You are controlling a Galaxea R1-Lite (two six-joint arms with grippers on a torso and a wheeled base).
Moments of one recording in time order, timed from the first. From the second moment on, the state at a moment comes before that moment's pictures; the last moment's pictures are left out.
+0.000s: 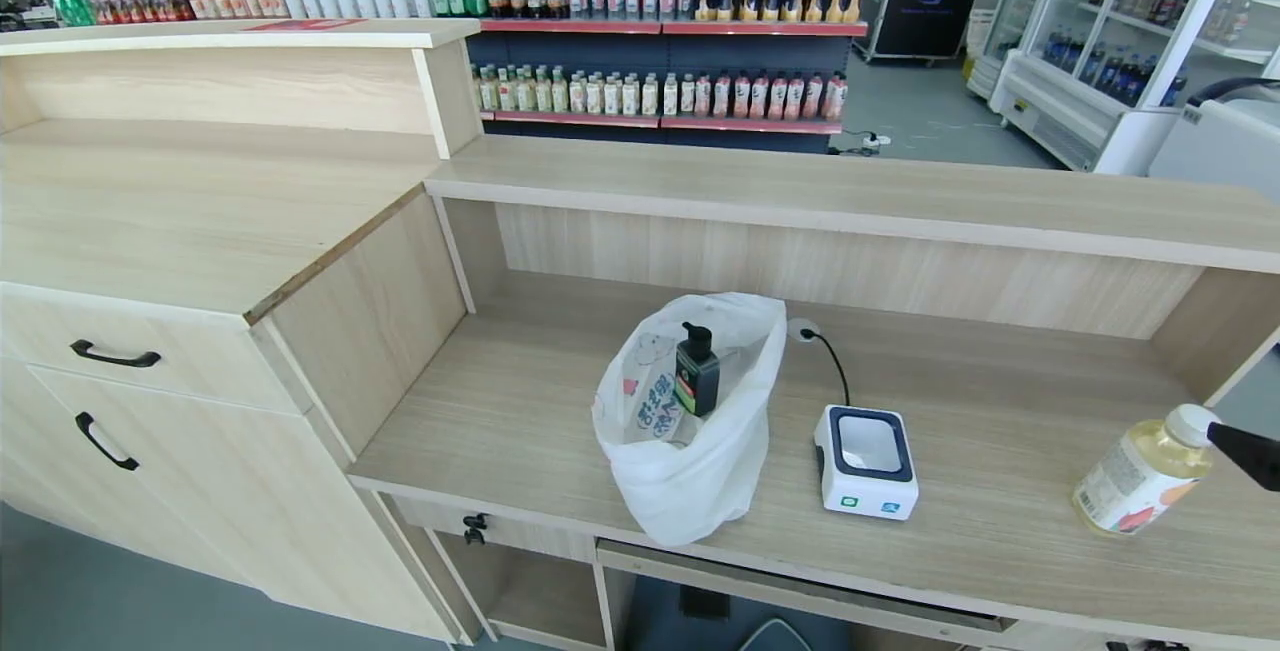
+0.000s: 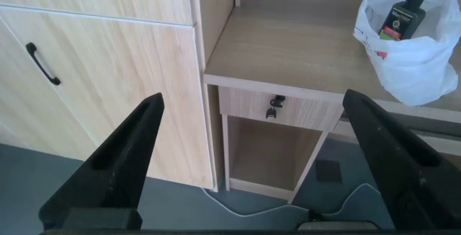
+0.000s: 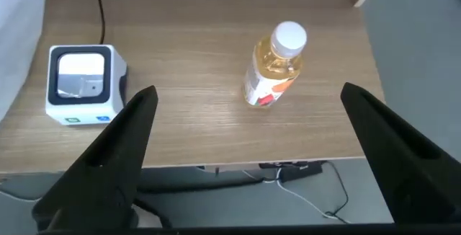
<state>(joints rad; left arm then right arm) 0.00 0.00 0.00 0.00 0.00 0.00 -0.31 1.06 -0.42 -0.32 0.00 -0.15</state>
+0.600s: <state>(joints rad) 0.00 0.00 0.00 0.00 0.00 0.00 -0.41 1.19 -0.26 -0.76 -0.10 -0.25</state>
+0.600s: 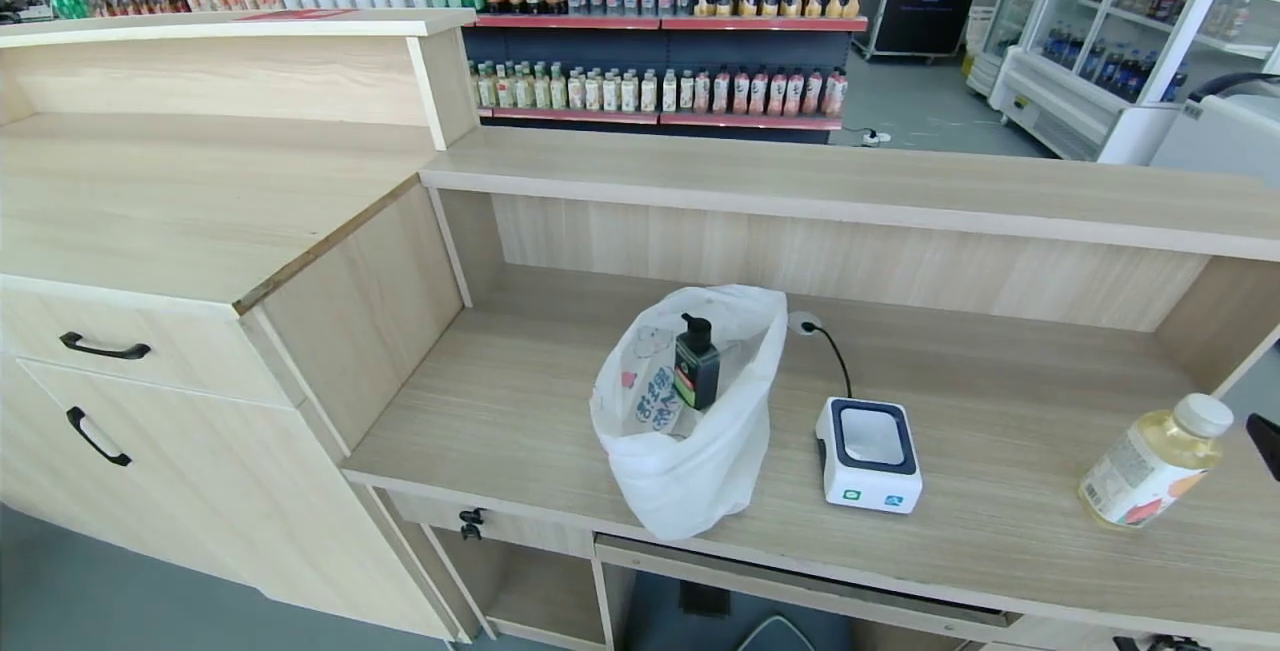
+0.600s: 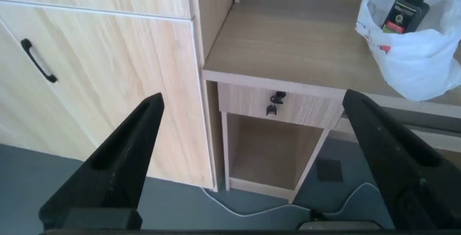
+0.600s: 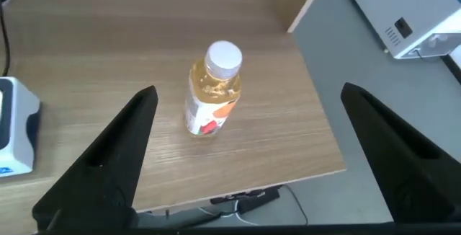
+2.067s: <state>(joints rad) 0.00 0.00 0.00 0.00 0.00 0.00 -0.43 1.21 -0.28 -0.91 -0.02 -0.32</state>
